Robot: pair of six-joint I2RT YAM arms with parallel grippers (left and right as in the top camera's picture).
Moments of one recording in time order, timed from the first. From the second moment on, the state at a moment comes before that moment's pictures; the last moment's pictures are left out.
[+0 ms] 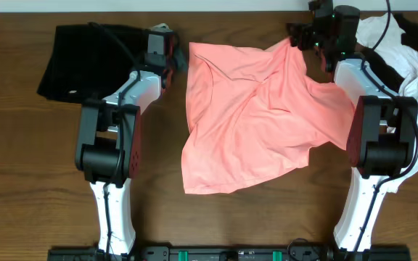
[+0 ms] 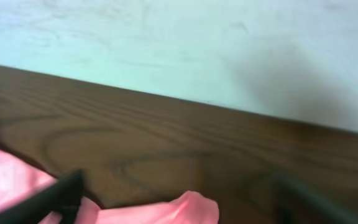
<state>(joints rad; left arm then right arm) -0.19 2.22 1.50 -0.07 0.02 -0.49 -0.02 2.27 1.64 0.13 -0.34 0.00</state>
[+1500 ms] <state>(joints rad) -0.44 2.04 1.52 -0.72 -0.15 -0.23 0.05 2.03 1.64 -0.74 -0.32 0.08</state>
